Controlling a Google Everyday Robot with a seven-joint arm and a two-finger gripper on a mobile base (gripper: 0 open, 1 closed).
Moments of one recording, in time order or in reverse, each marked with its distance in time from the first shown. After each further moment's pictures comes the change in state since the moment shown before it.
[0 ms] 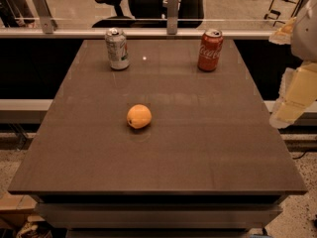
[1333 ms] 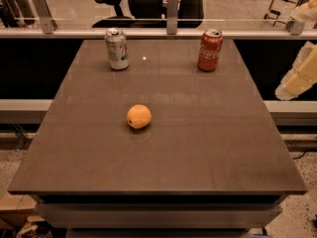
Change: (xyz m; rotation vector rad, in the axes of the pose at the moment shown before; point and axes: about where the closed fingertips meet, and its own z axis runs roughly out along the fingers) arm 0.014 -0.049 -0.017 0.112 -0.185 0.113
